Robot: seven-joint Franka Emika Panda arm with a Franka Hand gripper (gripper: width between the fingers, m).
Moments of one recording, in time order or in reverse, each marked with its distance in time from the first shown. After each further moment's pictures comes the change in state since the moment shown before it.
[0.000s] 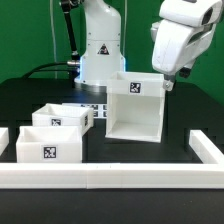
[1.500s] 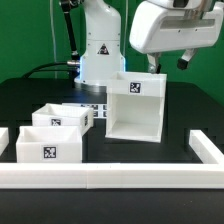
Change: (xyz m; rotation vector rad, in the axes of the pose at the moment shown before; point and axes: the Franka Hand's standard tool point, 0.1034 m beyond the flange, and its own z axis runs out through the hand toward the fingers) arm -0.030 -0.016 -0.010 -0.025 -0.004 0.543
